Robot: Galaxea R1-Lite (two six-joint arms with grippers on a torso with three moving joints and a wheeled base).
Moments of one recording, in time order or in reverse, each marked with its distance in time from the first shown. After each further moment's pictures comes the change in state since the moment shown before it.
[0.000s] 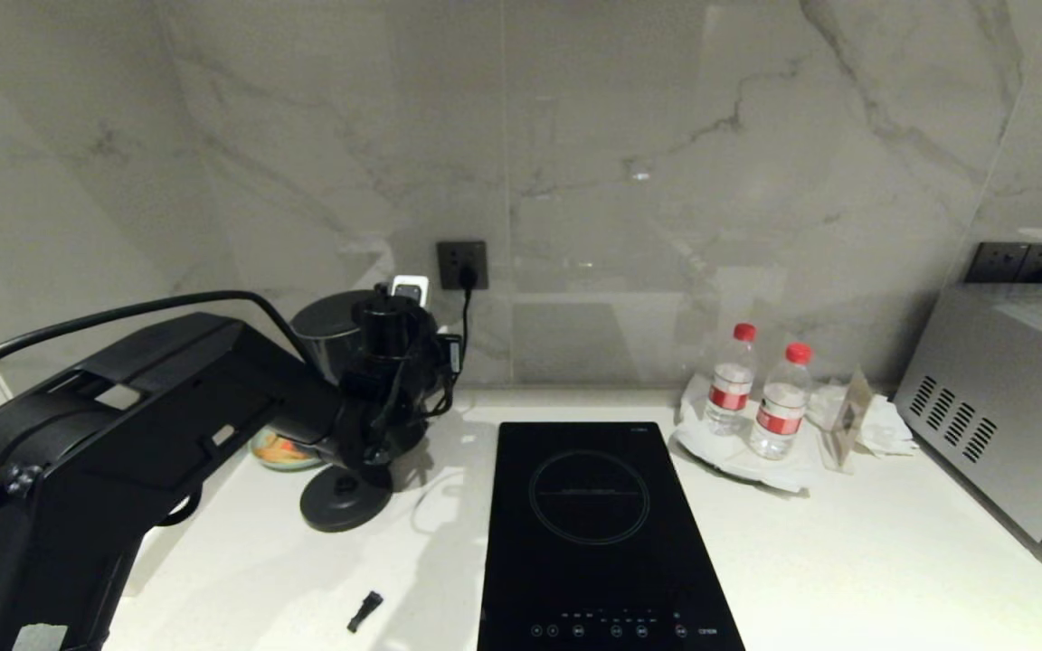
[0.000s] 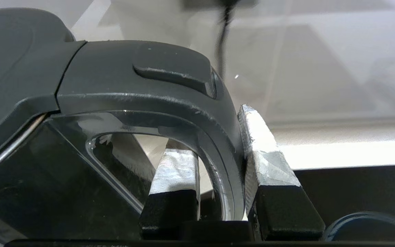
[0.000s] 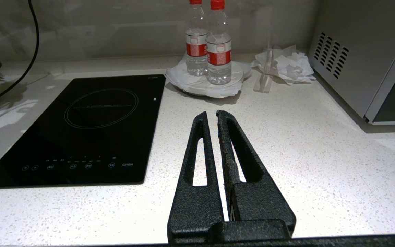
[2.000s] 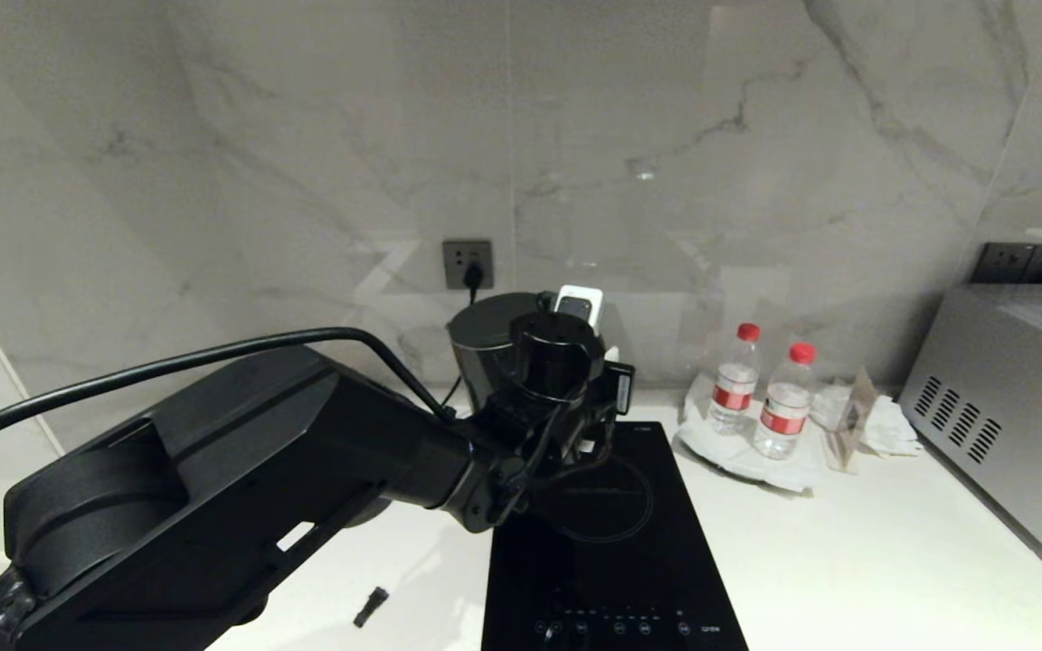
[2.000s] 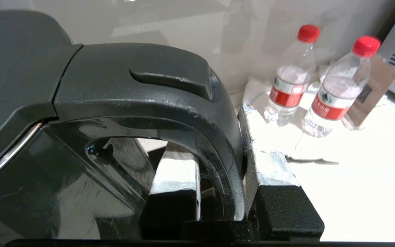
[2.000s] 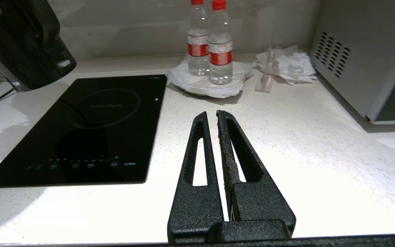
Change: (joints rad) left arm -0.390 -0.030 -0.096 0.086 0.009 -0.062; right arm 0.000 0.000 0.000 0.000 0.000 0.000
